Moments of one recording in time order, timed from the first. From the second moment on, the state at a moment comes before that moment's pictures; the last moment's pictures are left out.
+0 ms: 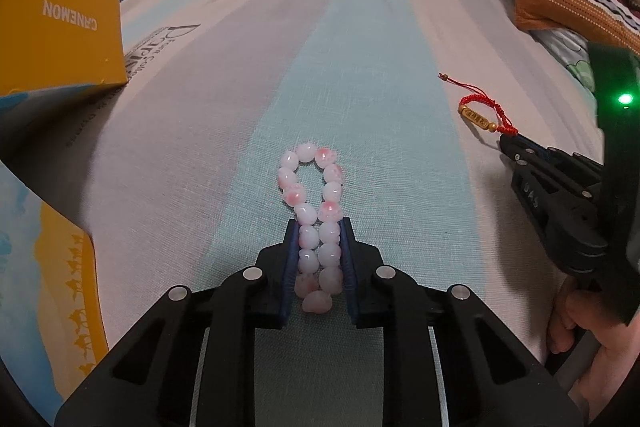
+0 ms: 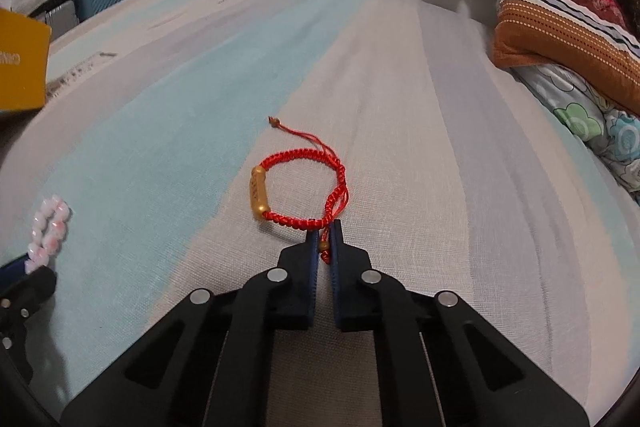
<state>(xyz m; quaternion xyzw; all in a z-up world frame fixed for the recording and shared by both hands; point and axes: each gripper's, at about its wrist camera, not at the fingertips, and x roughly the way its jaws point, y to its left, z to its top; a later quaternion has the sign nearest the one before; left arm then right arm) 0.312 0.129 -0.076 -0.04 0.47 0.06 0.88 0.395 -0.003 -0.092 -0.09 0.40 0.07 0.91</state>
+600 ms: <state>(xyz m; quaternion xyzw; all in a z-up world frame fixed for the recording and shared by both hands) 0.308 0.126 -0.062 -0.04 0.47 0.06 0.88 0.366 -0.027 -0.064 -0.06 0.39 0.08 0.92</state>
